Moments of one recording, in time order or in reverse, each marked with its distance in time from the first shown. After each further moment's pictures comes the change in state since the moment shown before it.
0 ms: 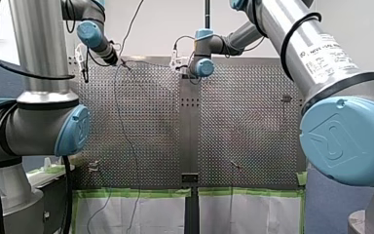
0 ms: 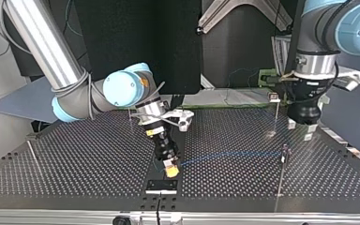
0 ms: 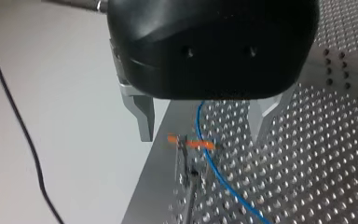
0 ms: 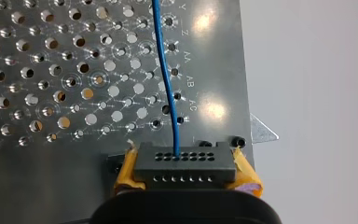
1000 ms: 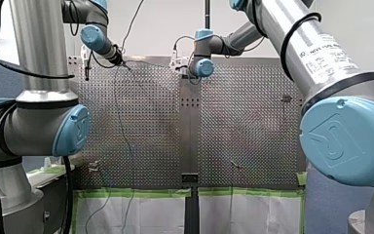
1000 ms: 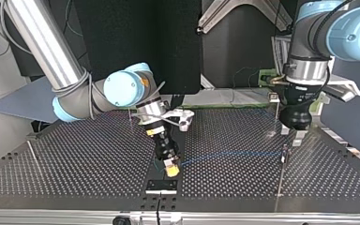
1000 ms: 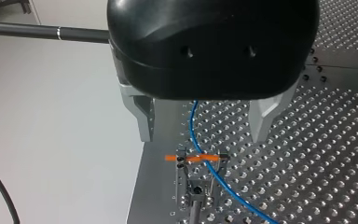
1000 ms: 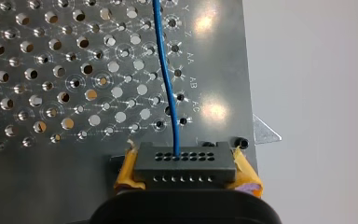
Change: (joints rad) left arm -0.027 -0.035 0.009 0.065 0.018 0.156; right arm 0.001 0.002 0.001 0.002 0.000 0.000
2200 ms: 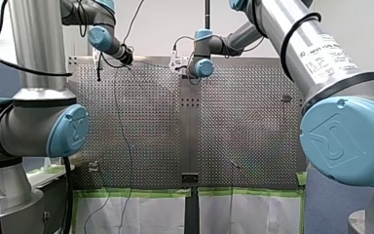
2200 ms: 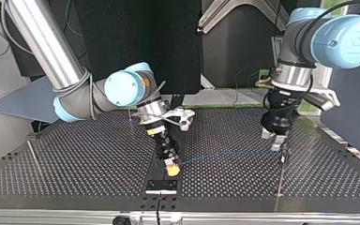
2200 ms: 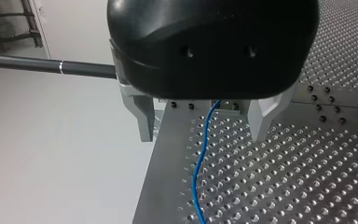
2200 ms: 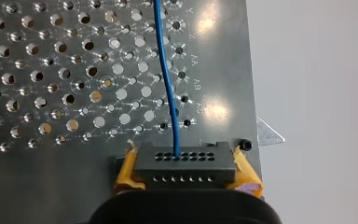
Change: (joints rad) left arm -0.081 -0.055 0.047 0.020 0.034 -0.032; right arm 0.003 0.002 0.000 0.005 0.002 0.000
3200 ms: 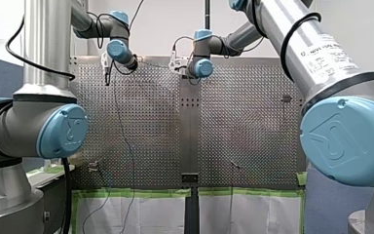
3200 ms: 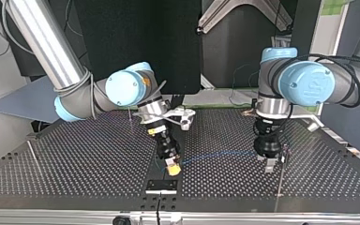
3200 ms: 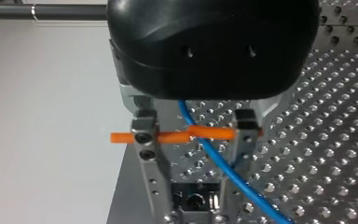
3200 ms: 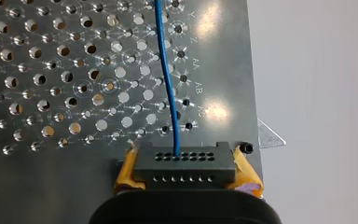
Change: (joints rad) left arm -0.084 -0.196 0.138 0.104 -0.220 0.055; right arm 0.003 0.001 0.000 0.000 0.000 -0.001
